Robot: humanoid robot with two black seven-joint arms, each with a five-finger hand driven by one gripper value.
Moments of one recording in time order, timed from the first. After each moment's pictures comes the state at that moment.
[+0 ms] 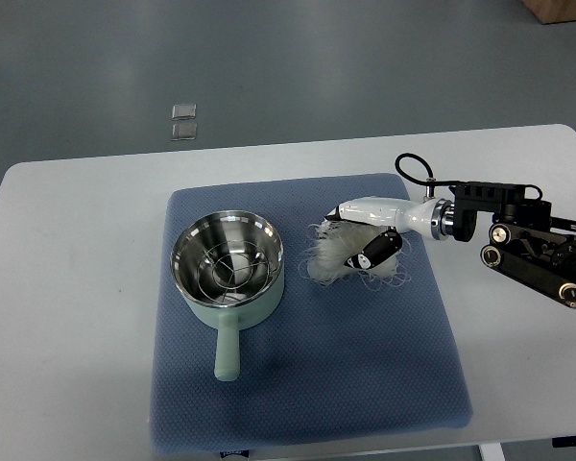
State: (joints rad) left arm 0.04 0.00 -0.04 -0.15 0.00 0.00 0.15; right arm 0.84 -0.42 0.39 1.09 -1.54 0.21 0.33
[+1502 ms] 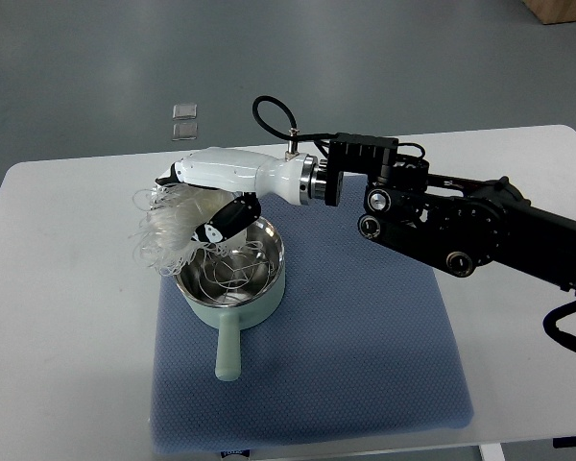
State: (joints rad) left arm 0.04 0.00 -0.04 -0.15 0.00 0.00 0.15; right arm 1.03 -0.10 0.39 1.07 -1.52 0.12 0.41
